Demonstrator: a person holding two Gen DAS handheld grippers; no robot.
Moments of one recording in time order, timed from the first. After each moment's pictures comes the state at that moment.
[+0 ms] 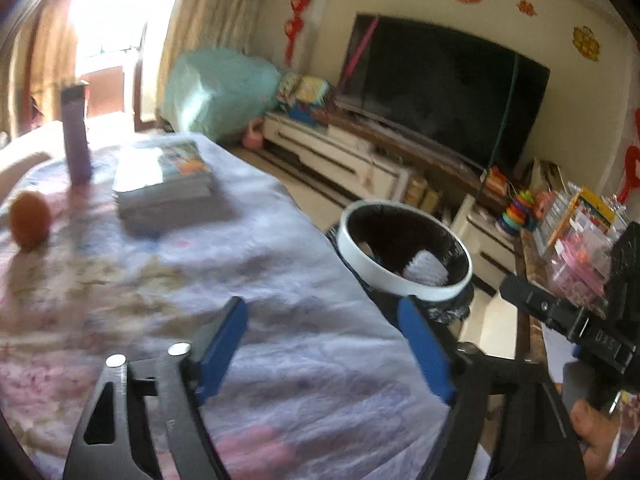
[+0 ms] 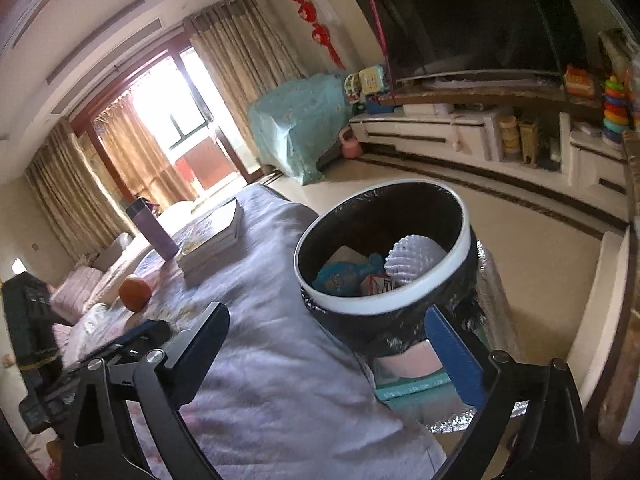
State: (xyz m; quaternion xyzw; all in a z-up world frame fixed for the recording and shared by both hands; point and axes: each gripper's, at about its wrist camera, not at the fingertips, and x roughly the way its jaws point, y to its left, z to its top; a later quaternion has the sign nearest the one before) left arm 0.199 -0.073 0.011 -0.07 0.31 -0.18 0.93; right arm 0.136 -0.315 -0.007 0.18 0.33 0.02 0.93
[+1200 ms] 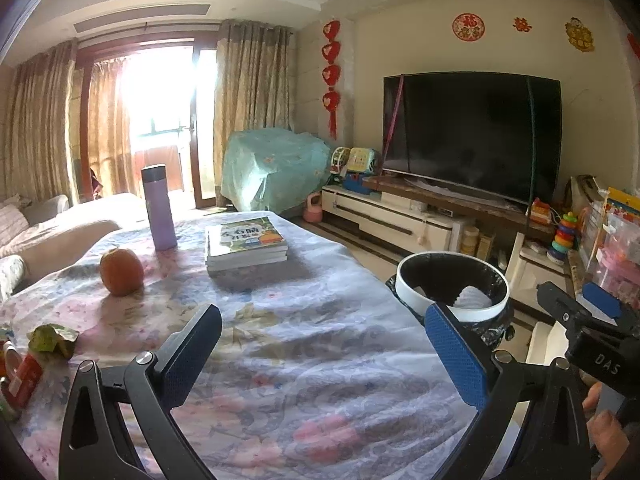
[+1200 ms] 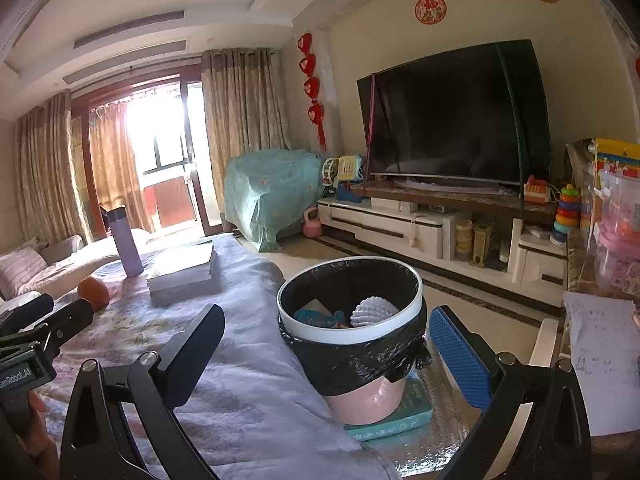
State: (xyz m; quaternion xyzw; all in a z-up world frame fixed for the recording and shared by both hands) left arm 0.100 -0.068 0.024 0.00 0.18 -0.07 0.98; right arm 0.075 -0.273 0.014 0.04 0.19 -0.07 0.98
